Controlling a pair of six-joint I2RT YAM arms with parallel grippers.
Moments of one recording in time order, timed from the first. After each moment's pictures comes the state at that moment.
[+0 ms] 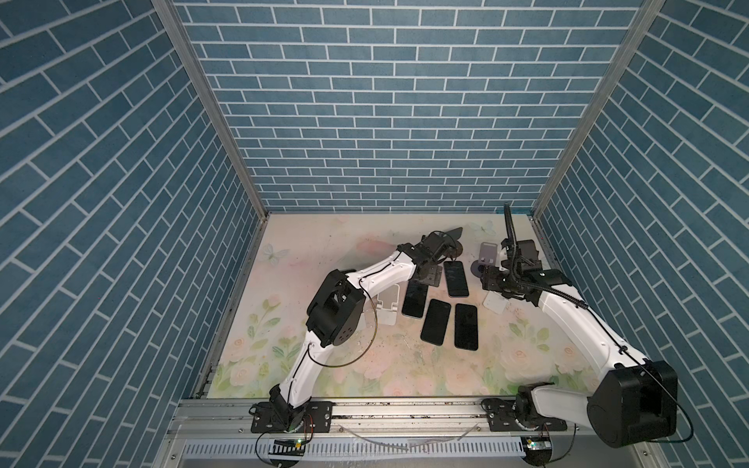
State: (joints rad) left arm -0.81 2.22 1.87 -0.75 -0.19 -0.48; right arm 0.23 1.26 0.98 -0.66 -0.01 0.29
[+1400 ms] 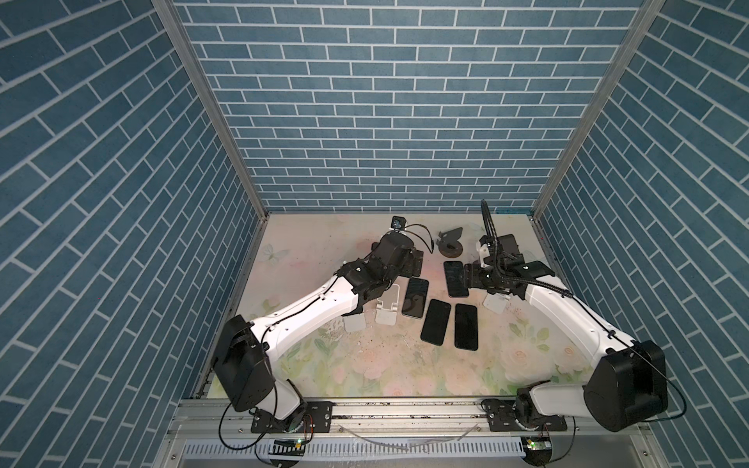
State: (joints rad) left arm -0.83 1.50 1.30 -0.35 -0.38 -0.35; right arm 0.38 1.36 1.06 -0.66 -0.08 0.32
